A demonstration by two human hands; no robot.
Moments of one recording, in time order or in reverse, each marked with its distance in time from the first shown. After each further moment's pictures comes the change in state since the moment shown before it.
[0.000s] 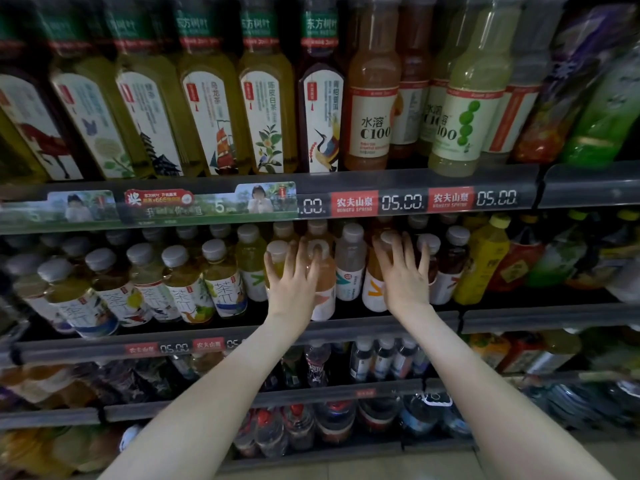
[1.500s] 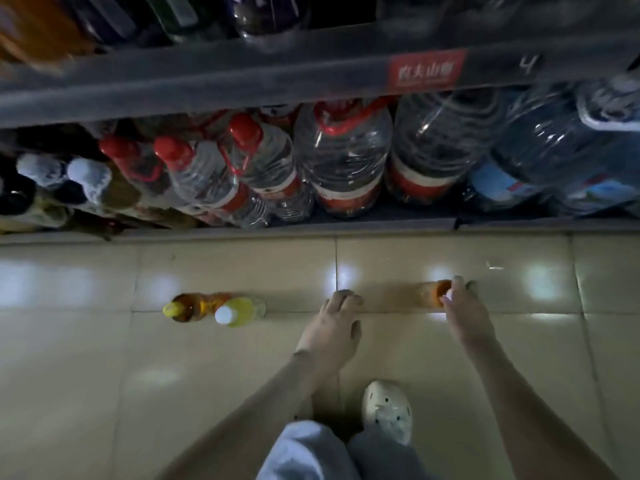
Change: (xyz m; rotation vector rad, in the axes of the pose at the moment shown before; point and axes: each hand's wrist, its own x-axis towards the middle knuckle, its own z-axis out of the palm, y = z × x) left_hand -0.377 0.230 0.510 -0.833 -0.835 -0.173; right_hand -0.692 0.047 0.649 0.624 -1.101 0.575
